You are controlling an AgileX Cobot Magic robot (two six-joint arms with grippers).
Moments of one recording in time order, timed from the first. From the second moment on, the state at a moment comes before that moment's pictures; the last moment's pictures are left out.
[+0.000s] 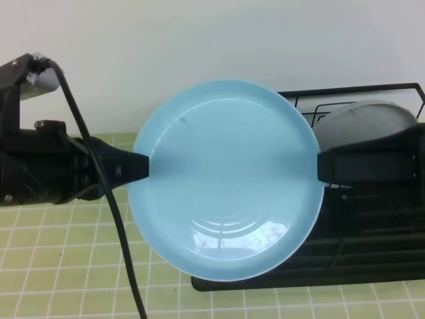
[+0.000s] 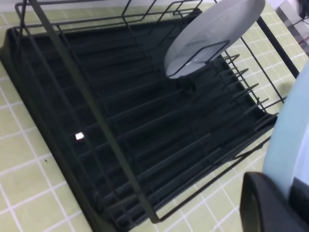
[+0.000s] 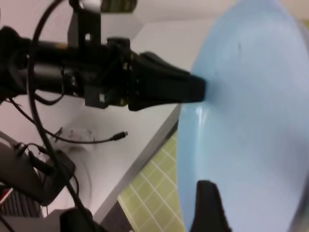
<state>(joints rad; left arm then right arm) -0.17 1.12 -0.96 -1.01 0.83 0.58 0.22 1.14 -0.92 1.28 0.95 -0.83</state>
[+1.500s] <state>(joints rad) -0.17 1.12 -0.96 -1.22 1.09 0.57 0.22 1.15 -1.08 0.87 0.76 -0.95</state>
